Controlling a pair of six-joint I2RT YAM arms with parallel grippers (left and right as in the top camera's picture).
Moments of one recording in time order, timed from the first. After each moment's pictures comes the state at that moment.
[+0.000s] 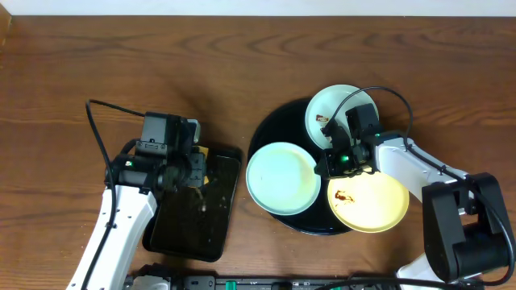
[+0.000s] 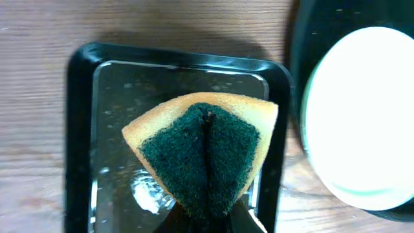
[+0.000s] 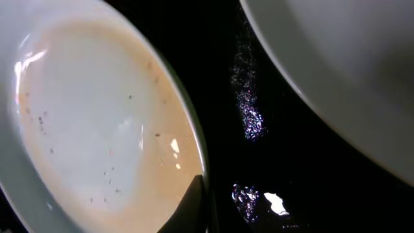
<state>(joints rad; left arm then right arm) -0.16 1.19 0.91 -0.90 0.16 -0.10 0.25 1.75 0.89 -0.50 -0.52 0.14</state>
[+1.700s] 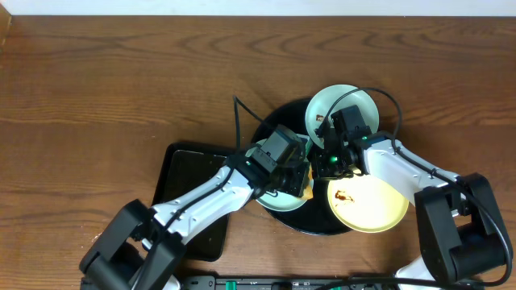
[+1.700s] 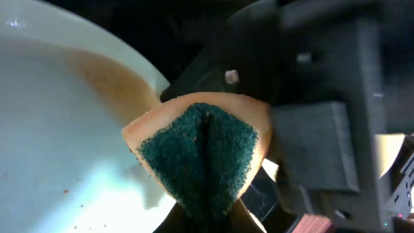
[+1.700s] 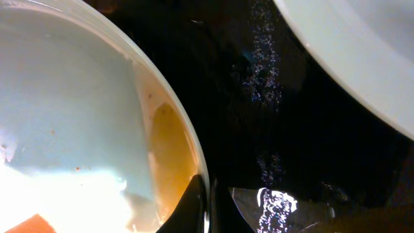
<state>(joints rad) -0.75 1.65 0.91 -0.27 0.37 -0.51 0.34 1.75 0.90 -0.49 -0.43 0.31</state>
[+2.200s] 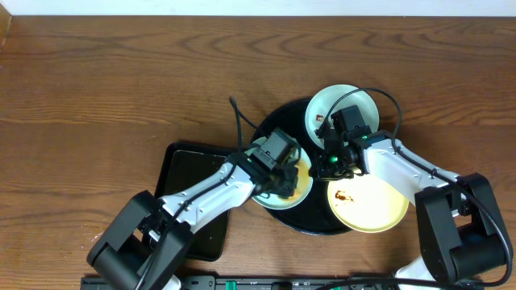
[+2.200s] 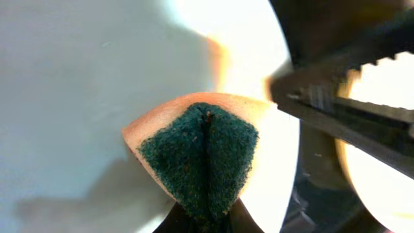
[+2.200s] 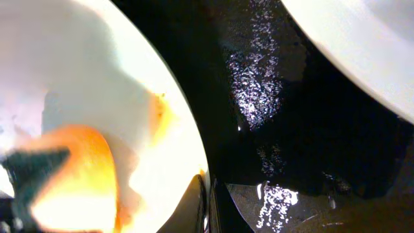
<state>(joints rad) -0.73 1.69 0.91 -0.38 0.23 -0.55 0.34 1.75 0.90 -0.52 -0.43 0.31</state>
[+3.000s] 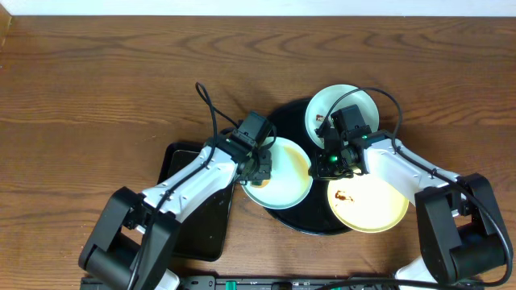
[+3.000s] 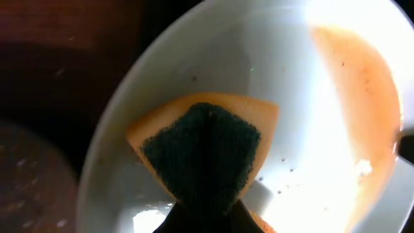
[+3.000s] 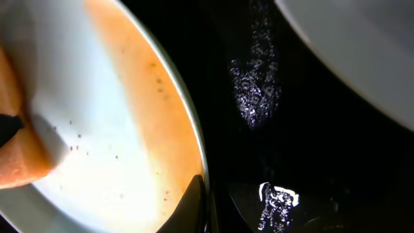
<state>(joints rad) -0.57 1.68 0.98 -0.59 0.09 -0.53 0.34 1.75 0.90 -0.51 -0.43 0.32</state>
